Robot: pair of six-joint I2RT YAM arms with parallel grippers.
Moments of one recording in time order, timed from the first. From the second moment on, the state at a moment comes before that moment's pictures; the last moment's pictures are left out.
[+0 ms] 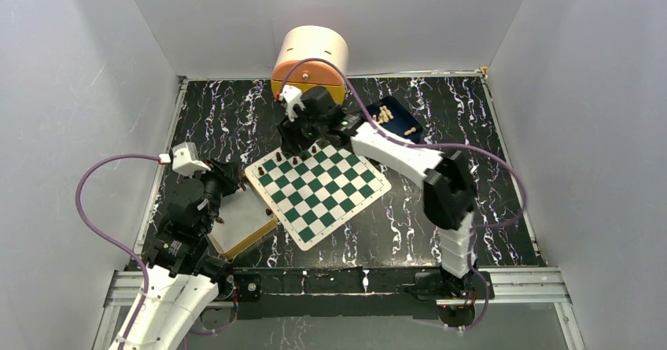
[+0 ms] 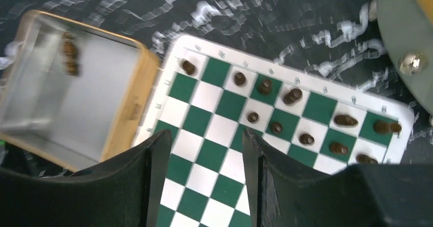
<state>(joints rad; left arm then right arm) -0.36 0.42 0.60 -0.38 -0.33 -0.52 0.88 2.05 1.82 -0.43 -0.21 0.04</state>
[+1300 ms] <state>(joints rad) -0.35 0.46 0.60 -0.22 -0.12 -0.87 1.02 1.72 1.36 0.28 -0.43 0.08</state>
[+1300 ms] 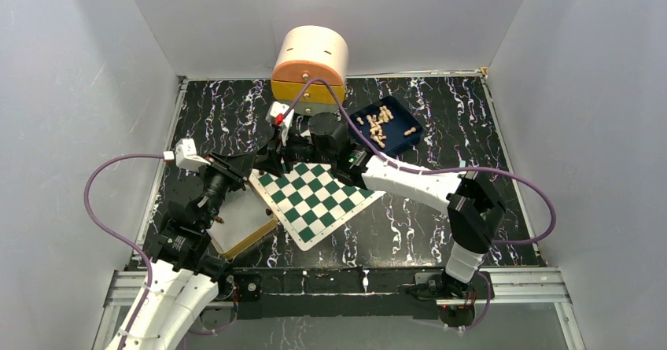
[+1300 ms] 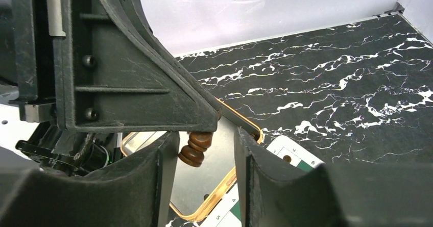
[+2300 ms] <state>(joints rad) -0.34 0.72 0.92 -0.58 0.19 -0.59 1.00 1.63 1.24 0.27 -0.58 -0.29</state>
